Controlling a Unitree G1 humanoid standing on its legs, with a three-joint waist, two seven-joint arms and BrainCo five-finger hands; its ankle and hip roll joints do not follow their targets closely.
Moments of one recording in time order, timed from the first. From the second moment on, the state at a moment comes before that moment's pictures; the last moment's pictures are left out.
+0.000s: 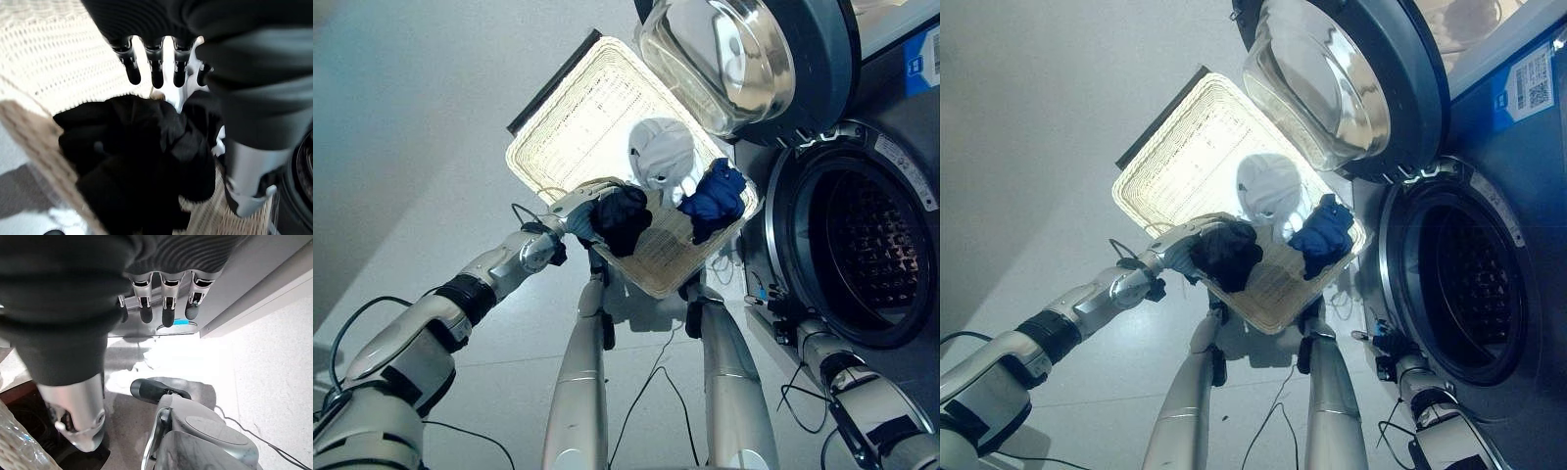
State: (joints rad) left arm -0.88 0.73 -0.85 0.62 0.23 -0.26 0.15; right arm -0.58 -0.45 0.27 1.26 0.44 -0.05 0.01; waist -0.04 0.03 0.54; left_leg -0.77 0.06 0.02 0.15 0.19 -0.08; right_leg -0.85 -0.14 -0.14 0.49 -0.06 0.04
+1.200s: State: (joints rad) left arm -0.96 0.41 -0.81 1.27 0.50 -0.20 0.64; right arm -0.68 -0.32 0.40 1.24 0.51 -0.07 -0.01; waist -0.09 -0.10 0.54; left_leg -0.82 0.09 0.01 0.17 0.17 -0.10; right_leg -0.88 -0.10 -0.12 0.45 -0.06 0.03
